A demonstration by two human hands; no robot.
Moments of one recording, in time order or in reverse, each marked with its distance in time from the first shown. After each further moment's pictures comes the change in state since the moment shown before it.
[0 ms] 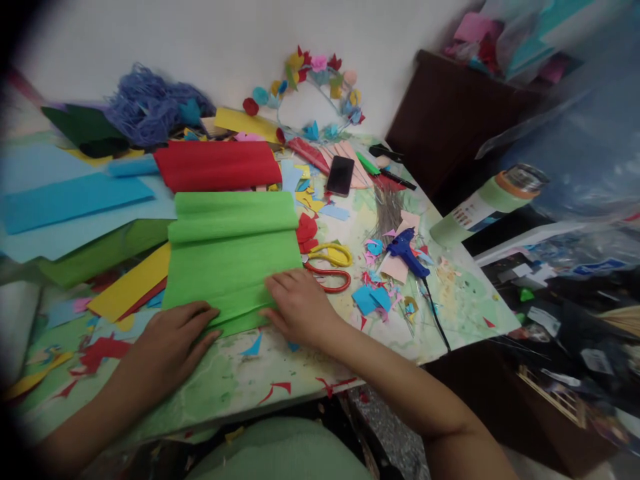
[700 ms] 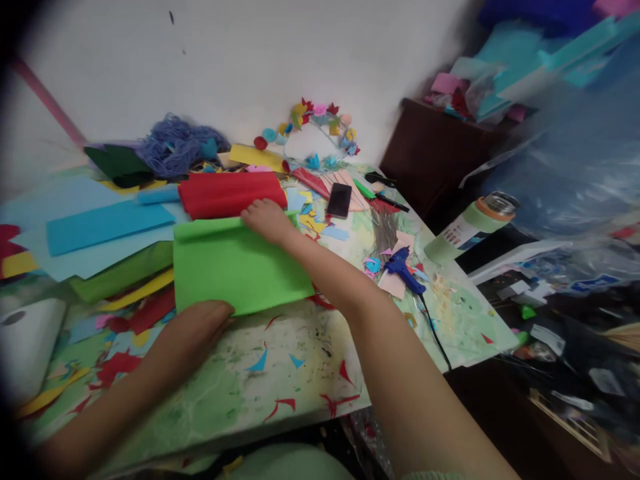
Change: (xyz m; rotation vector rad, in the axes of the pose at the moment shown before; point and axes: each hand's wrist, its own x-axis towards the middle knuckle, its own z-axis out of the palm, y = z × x) left_hand 0.039 -0.004 -0.019 -0.023 -0.081 0.011; right_hand 0.198 0.070 -0.001 -0.457 -0.096 -0.166
